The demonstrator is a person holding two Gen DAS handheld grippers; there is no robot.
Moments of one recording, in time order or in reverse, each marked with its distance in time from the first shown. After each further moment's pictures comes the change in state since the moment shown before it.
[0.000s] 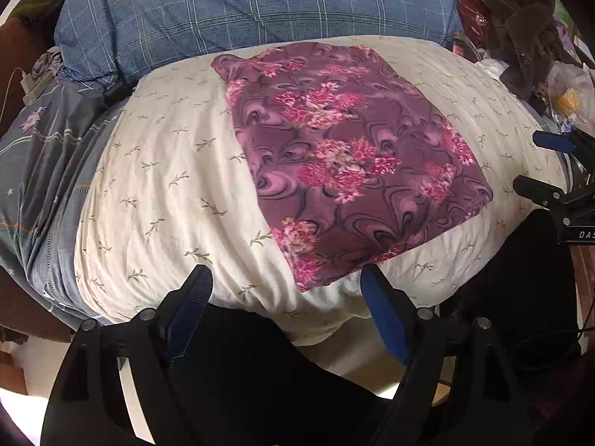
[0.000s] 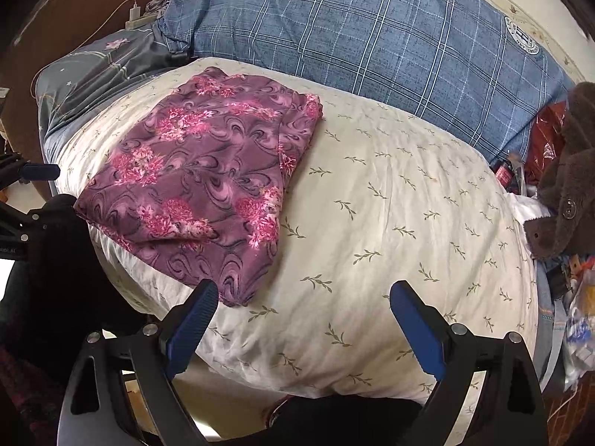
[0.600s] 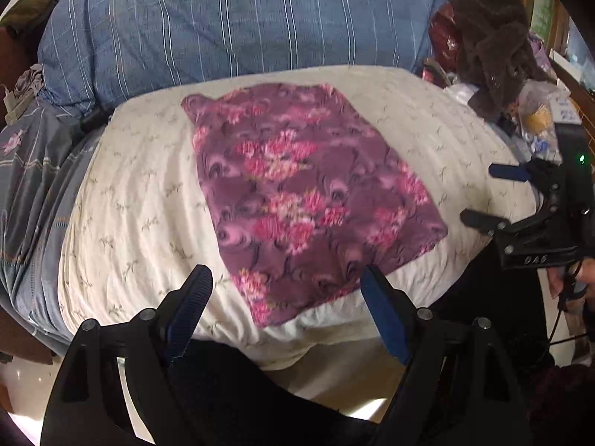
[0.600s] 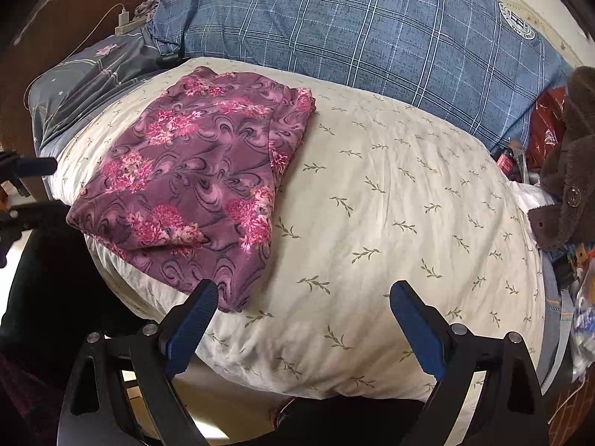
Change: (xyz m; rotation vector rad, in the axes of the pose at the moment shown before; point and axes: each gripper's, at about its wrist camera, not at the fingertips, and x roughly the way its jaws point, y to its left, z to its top) left arm -0.024 -0.013 0.027 0.008 -0.100 -0.110; right arm 0.009 -0.009 0.004 0.043 0.017 0.010
